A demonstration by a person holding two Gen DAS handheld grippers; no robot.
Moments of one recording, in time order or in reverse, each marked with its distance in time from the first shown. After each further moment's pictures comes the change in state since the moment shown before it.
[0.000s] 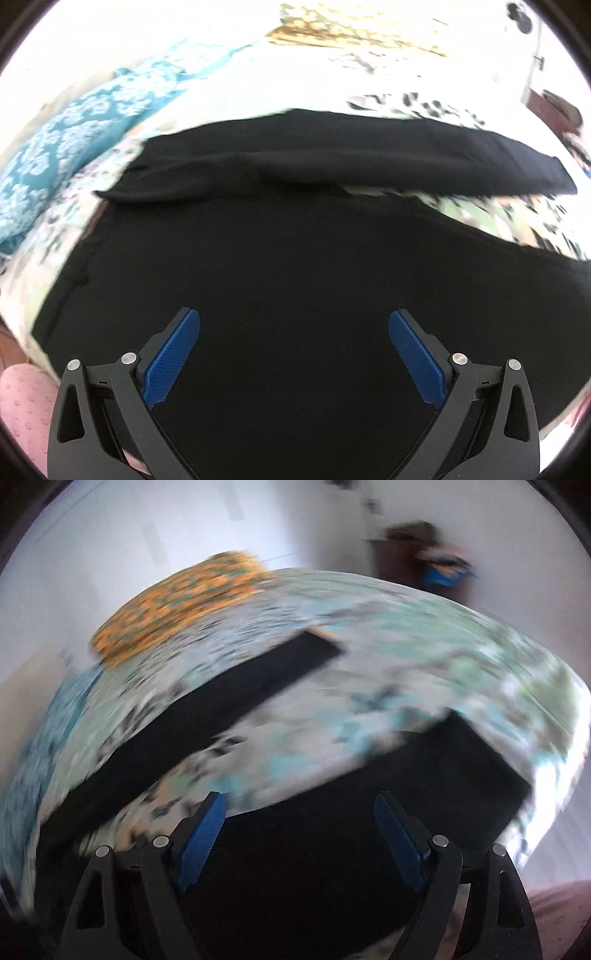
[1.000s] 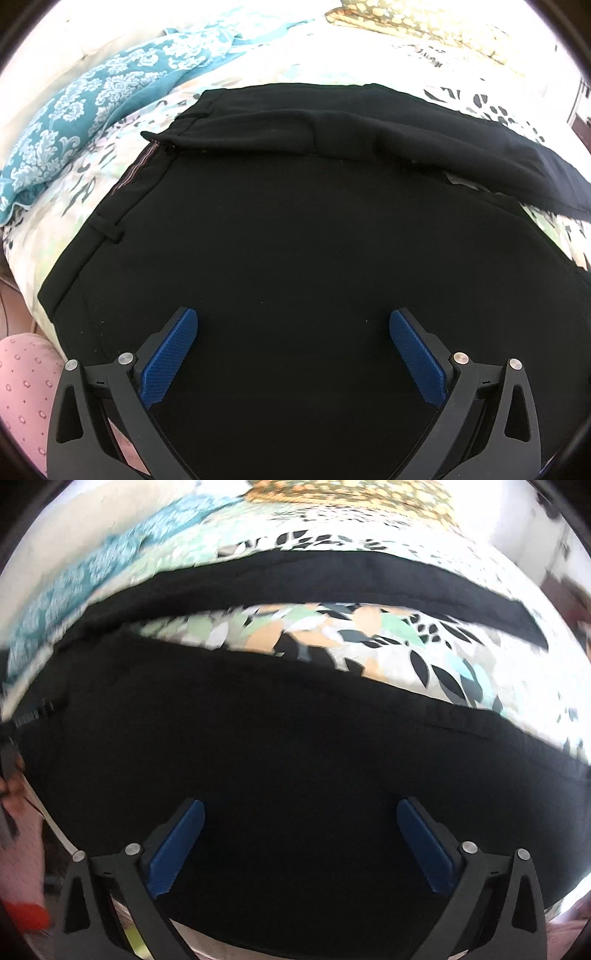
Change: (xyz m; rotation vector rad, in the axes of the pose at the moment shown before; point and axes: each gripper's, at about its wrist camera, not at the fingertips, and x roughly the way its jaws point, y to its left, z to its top) left arm 0.030 0.044 -0.016 -0.128 0.077 0.090; right arm 0.035 0.151 -0.128 -0.590 0.351 0.133
